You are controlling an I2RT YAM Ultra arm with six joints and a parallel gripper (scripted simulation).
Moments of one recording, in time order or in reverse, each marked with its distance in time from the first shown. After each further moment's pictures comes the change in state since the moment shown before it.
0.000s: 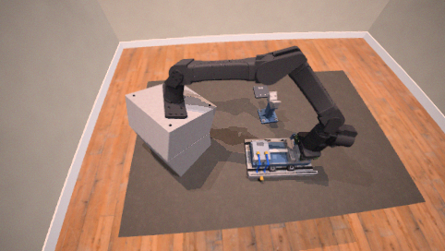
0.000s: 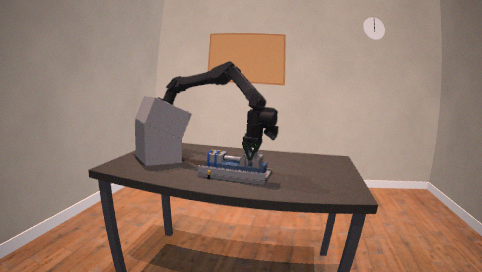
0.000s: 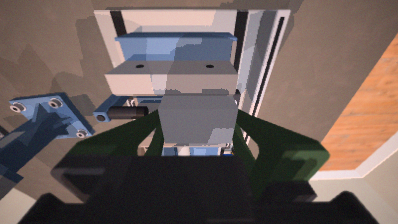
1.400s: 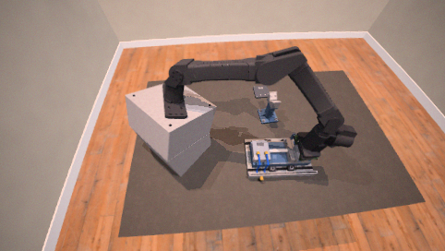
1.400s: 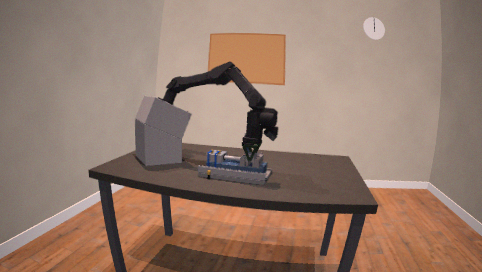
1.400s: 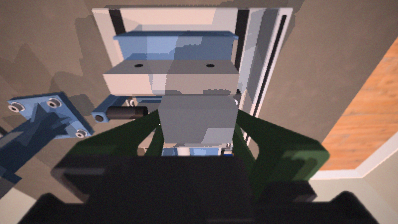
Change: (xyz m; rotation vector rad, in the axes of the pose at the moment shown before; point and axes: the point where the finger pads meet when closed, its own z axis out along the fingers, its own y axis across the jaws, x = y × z) arm 0.001 0.000 0.002 -0.001 0.004 0.000
